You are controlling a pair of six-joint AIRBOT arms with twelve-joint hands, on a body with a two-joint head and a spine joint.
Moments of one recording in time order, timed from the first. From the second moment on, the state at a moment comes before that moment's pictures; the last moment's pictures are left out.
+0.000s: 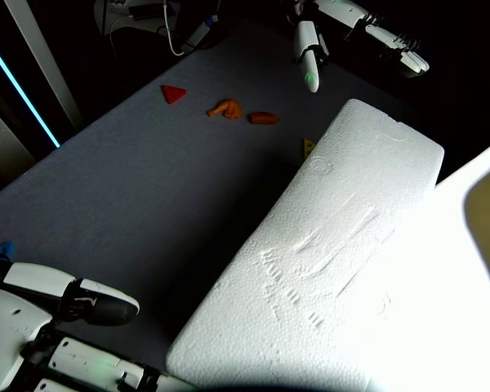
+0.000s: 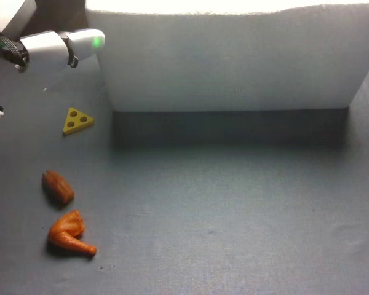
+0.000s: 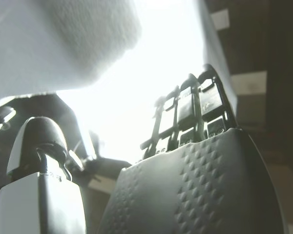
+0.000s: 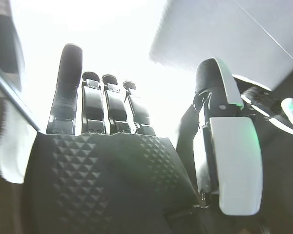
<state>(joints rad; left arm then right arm) 0.60 -1.05 1.32 -0.38 -0.94 0.79 -0.56 -0.86 1.12 0.59 0.98 -1.19</state>
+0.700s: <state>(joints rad) 0.60 -1.13 1.41 -0.47 -0.84 0.75 -0.55 -0.95 1.24 0.69 0.86 -1.16</state>
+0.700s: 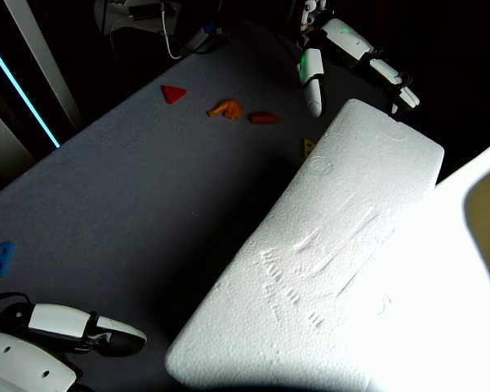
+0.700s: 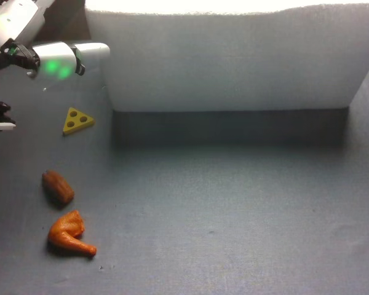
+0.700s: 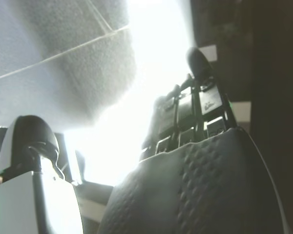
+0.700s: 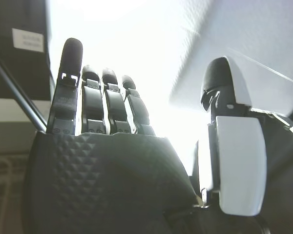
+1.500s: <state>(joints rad) 0.59 -1.17 1.46 -0.46 -0.80 0.72 -0.53 -0.98 1.28 0.63 0.86 -1.01</state>
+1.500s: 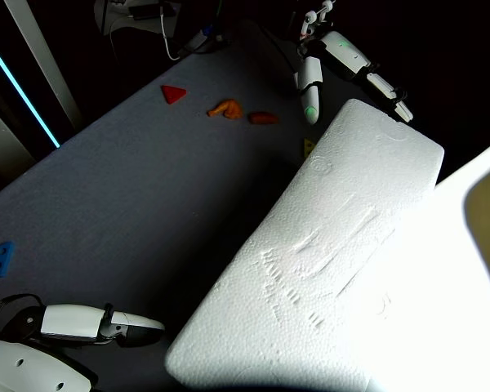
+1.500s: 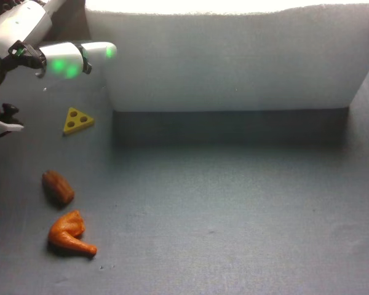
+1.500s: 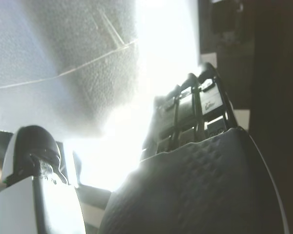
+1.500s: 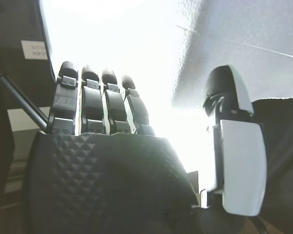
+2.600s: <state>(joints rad) 0.56 -1.23 1.53 -0.43 -0.75 0.65 -0.49 -1.04 1.34 0.61 0.81 -0.95</state>
